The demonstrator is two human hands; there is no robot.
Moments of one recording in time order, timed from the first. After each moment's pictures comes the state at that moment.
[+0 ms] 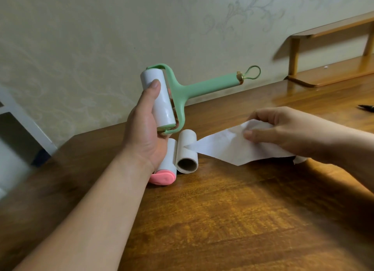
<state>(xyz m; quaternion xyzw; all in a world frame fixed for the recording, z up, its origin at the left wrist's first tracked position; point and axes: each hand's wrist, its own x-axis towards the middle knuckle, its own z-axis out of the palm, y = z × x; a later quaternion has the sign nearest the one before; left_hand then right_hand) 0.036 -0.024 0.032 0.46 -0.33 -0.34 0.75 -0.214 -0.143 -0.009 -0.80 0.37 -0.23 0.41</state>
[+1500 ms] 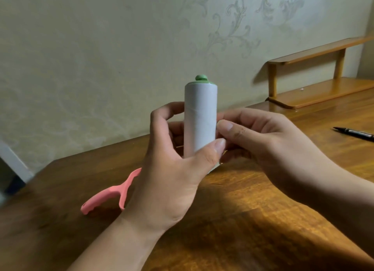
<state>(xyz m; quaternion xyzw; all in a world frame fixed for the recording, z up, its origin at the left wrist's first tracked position) -0.027 -0.010 0.017 0.46 -0.60 -0.18 0.63 -0.206 -0.096 0.013 -0.69 0.17 -0.45 0.54</state>
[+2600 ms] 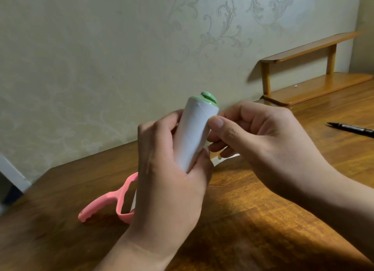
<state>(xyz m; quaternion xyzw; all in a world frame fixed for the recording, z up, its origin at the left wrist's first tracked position) -0.044 0.003 0.013 0.57 -0.62 0.10 0.53 -0.208 -0.081 0.018 -0.73 0.24 -0.53 0.36</state>
